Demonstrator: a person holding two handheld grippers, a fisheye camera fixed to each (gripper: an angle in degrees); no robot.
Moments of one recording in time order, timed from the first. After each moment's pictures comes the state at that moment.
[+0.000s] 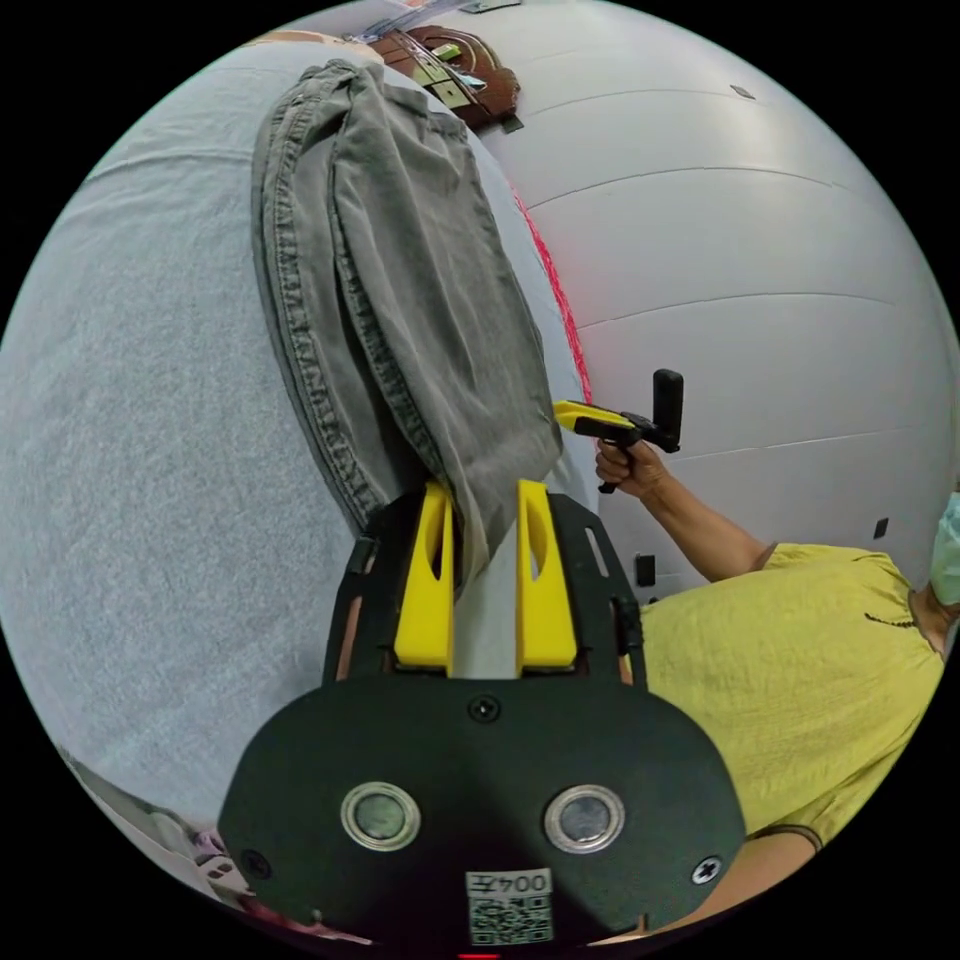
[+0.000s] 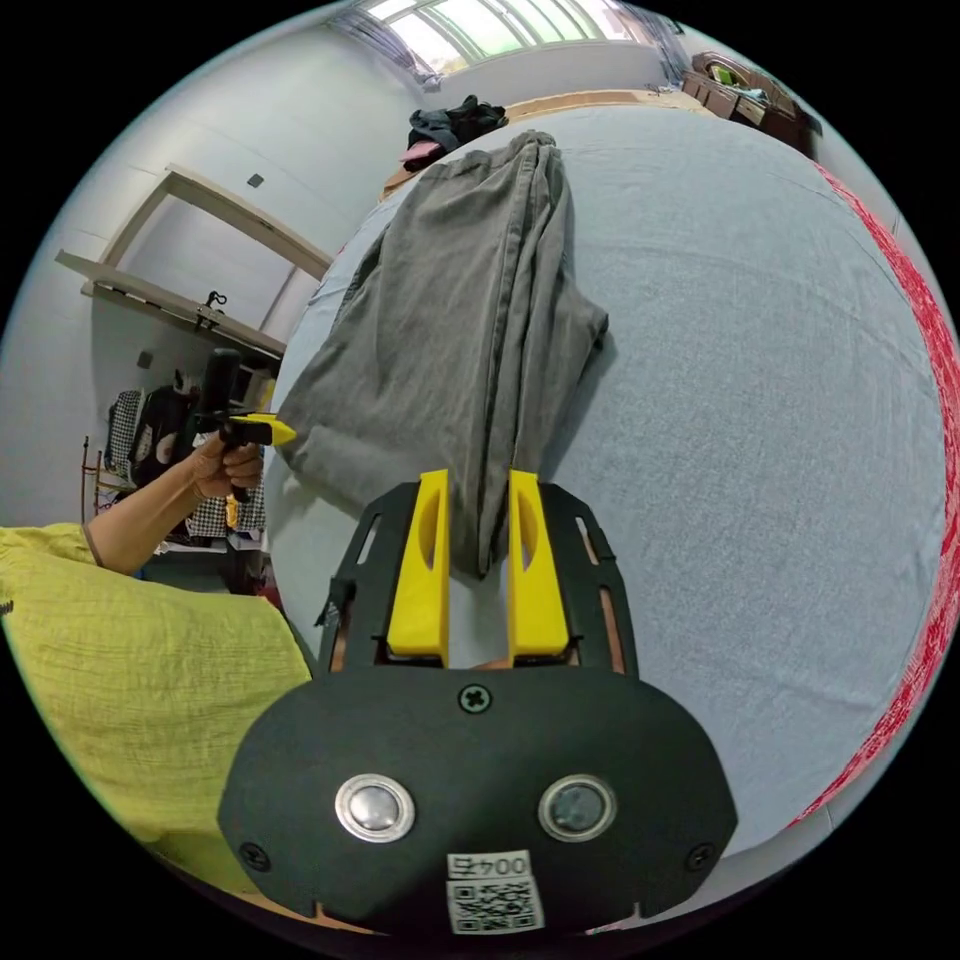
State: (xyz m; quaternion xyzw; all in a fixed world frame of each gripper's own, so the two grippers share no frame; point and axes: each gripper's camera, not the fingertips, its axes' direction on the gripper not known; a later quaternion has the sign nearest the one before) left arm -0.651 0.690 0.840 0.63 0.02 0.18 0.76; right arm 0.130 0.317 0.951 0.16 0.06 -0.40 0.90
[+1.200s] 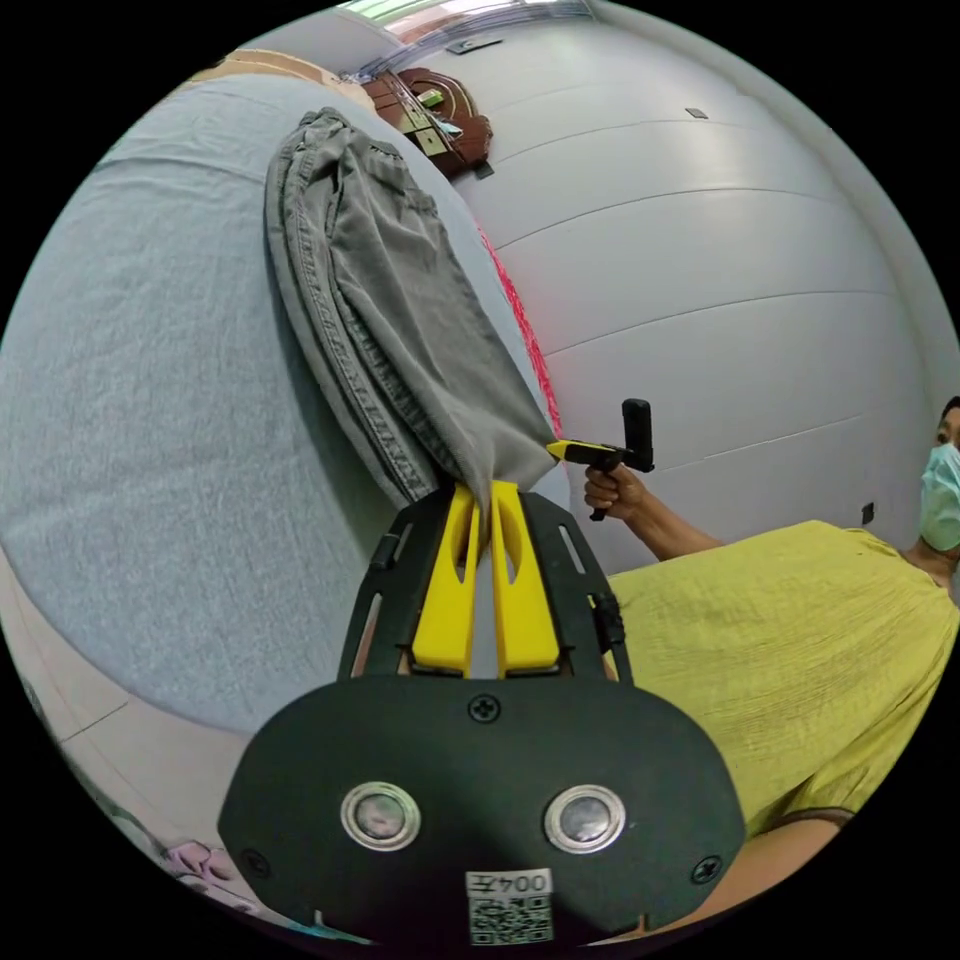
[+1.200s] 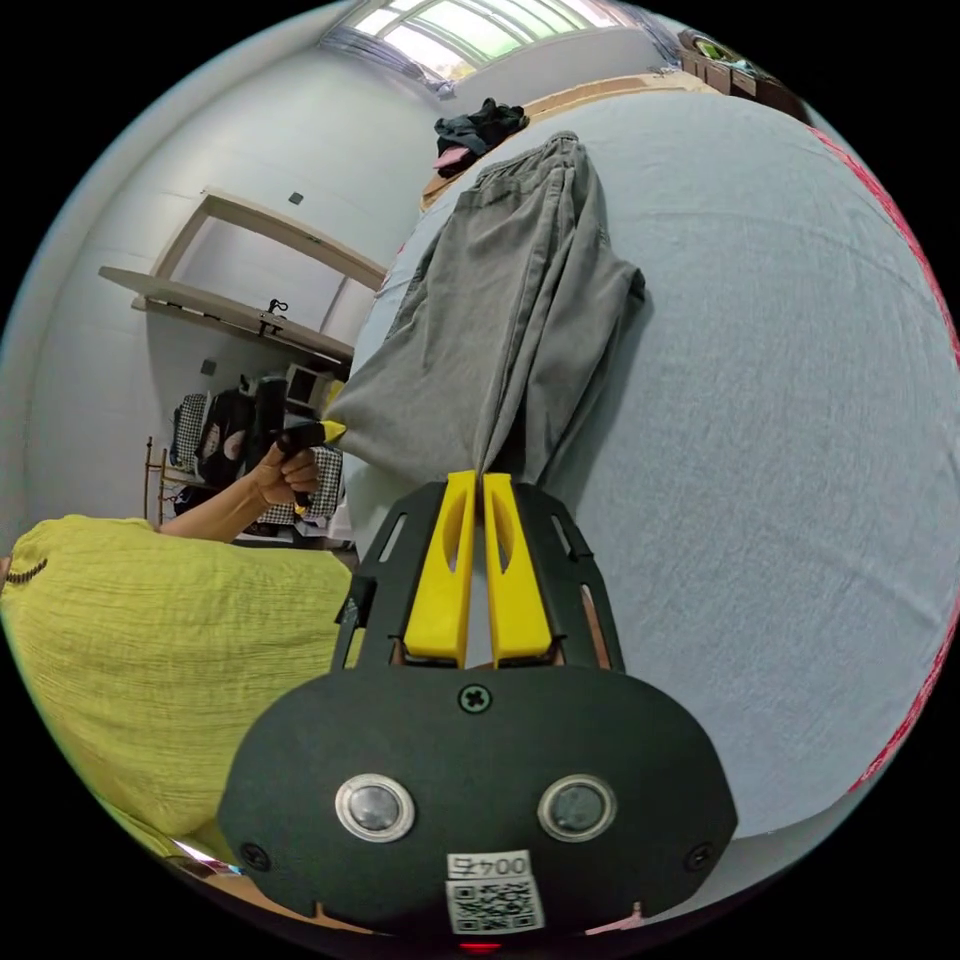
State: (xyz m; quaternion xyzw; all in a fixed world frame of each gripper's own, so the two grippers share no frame) left arm -0.656 0.771 0.945 0.68 0.04 0.20 0.71; right arm 0.212 0.380 0.882 0.12 -0.03 -0.41 0.90
